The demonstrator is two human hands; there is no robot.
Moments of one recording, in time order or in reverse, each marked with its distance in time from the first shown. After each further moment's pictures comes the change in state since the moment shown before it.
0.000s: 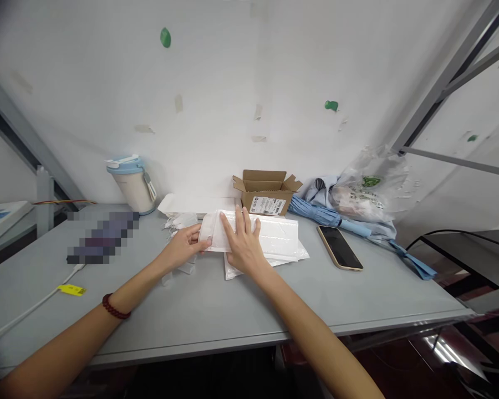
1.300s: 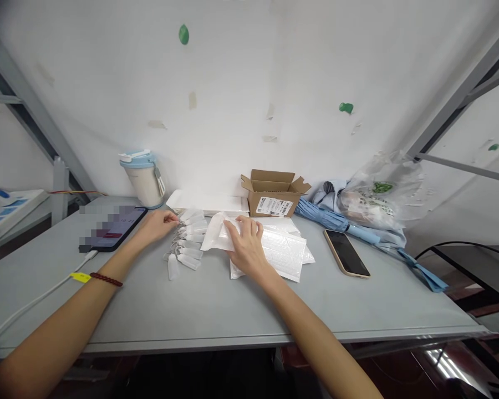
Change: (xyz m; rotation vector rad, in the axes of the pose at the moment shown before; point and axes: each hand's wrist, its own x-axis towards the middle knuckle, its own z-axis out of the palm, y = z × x) left_hand 0.019 -0.051 -0.094 0.722 0.363 -0.177; right_hand 0.001 -0.002 0.007 0.175 0.142 -0.042
